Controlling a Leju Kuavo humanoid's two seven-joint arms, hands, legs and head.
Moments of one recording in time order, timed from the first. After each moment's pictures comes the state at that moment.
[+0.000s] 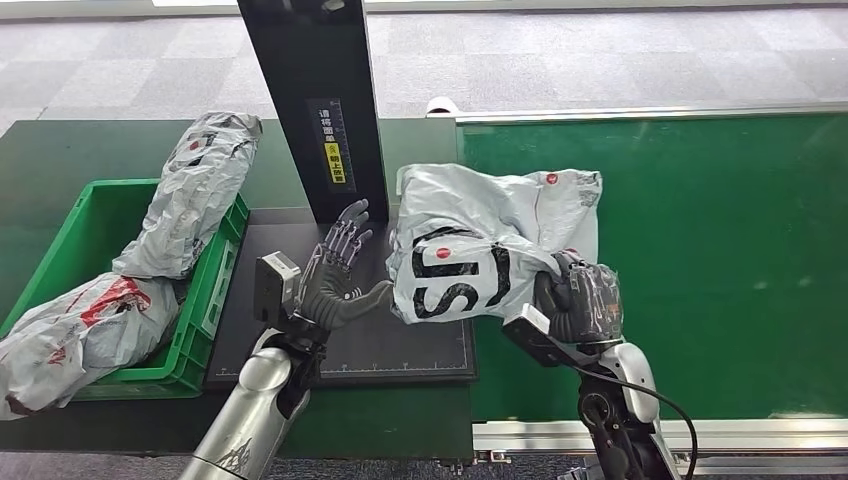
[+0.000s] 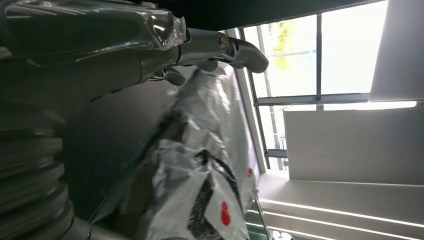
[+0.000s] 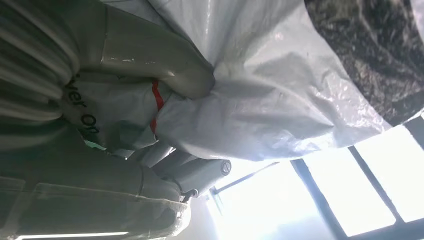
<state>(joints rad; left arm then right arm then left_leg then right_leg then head) -0.38 -0.17 -0.31 -1.03 -0.07 -0.12 -0.52 -0.25 -0.03 0.21 -1.15 0.84 -0.41 -0.52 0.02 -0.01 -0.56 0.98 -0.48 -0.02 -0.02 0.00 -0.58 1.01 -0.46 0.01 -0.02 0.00</state>
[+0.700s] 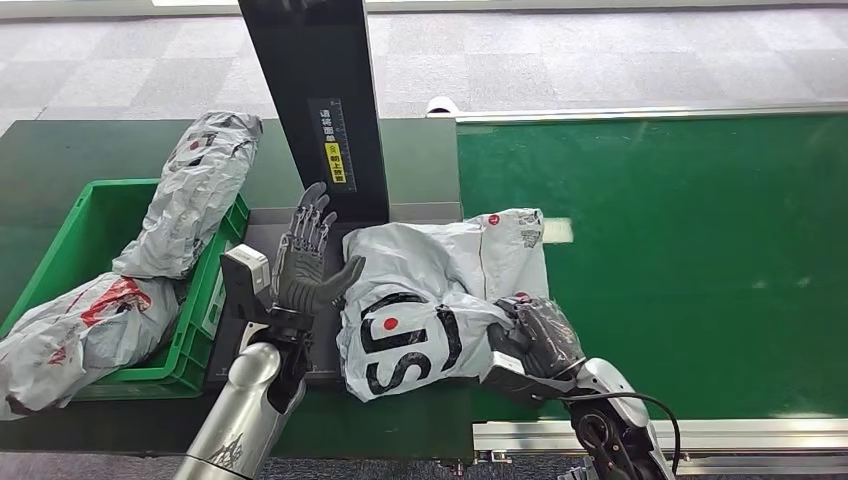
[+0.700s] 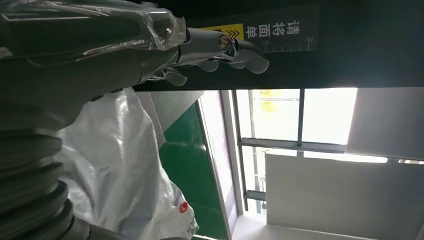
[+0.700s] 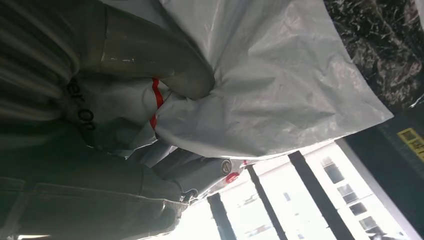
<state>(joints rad) -0.38 -0.18 -0.27 -1.07 -0.03 0.02 -0.56 -0.19 -0.08 0.31 -1.21 0.74 -0.02 -0.62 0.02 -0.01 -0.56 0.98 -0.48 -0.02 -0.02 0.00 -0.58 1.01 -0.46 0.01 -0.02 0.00</state>
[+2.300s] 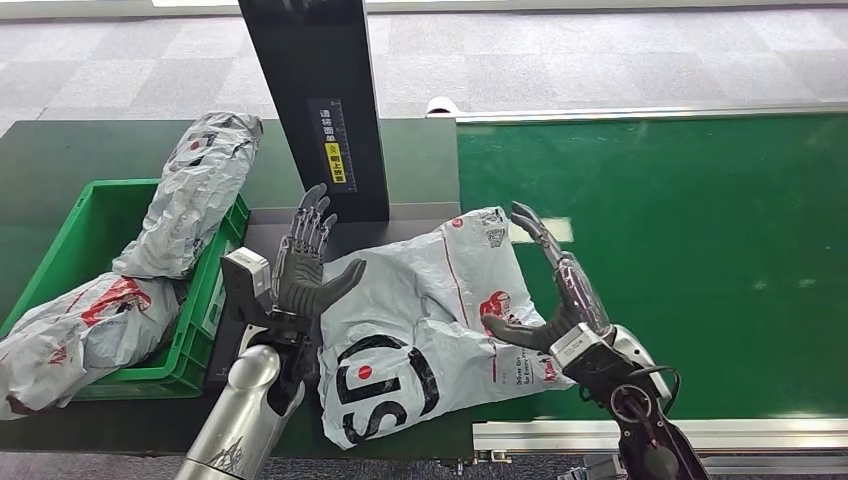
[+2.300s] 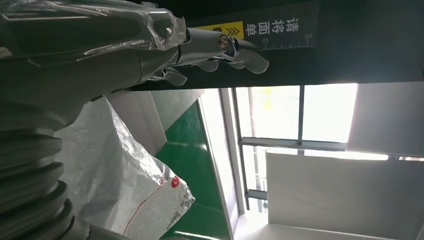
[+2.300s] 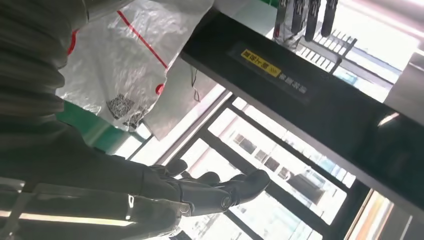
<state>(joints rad) -0.37 -0.18 -0.26 -1.08 -0.06 0.01 -0.56 -0.26 -0.15 0.36 -1.41 0.20 0.02 -0.70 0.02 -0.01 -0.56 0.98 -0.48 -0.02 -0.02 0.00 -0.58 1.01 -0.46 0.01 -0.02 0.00</state>
